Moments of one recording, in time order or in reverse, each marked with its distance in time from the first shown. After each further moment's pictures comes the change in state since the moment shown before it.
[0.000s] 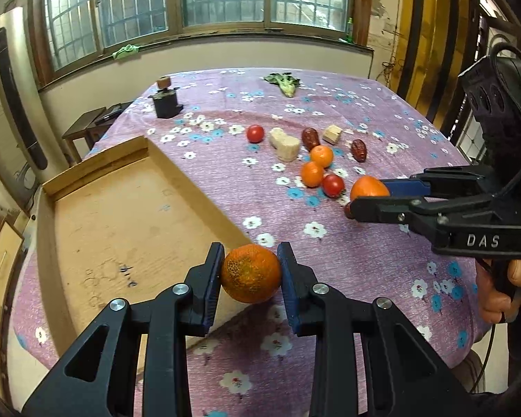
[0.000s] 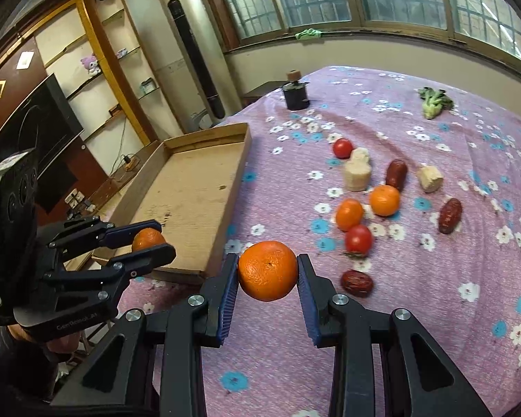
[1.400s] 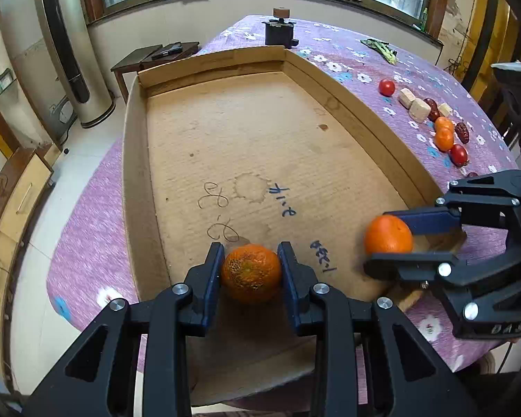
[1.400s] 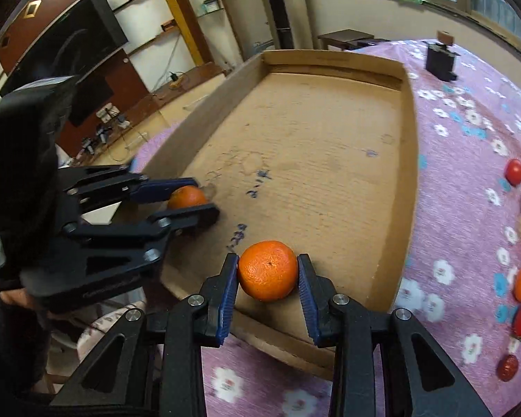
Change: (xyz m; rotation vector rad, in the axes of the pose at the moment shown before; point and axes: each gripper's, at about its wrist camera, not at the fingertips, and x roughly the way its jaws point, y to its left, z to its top) left arm 0.027 0.149 -0.055 -0.162 0.187 0.121; right arm 0.146 0.135 0.015 -0.240 0.268 0.137
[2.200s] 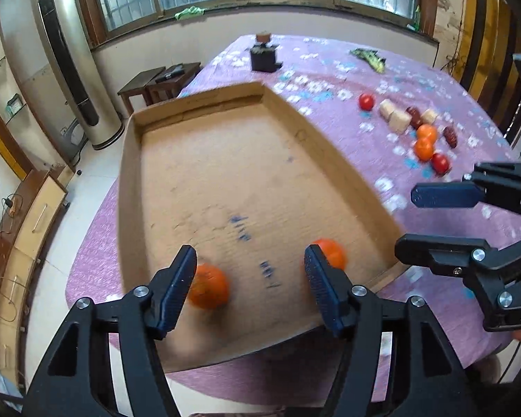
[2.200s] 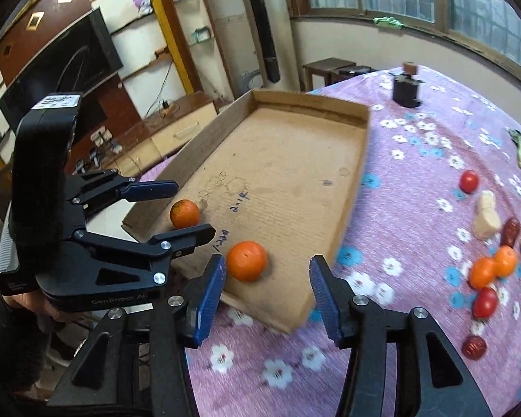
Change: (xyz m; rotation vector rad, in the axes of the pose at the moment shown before) left arm -0.036 -0.050 0.013 0.042 -0.072 0.067; right arm -0.078 -0.014 -0.025 0.040 -0.143 -0.080
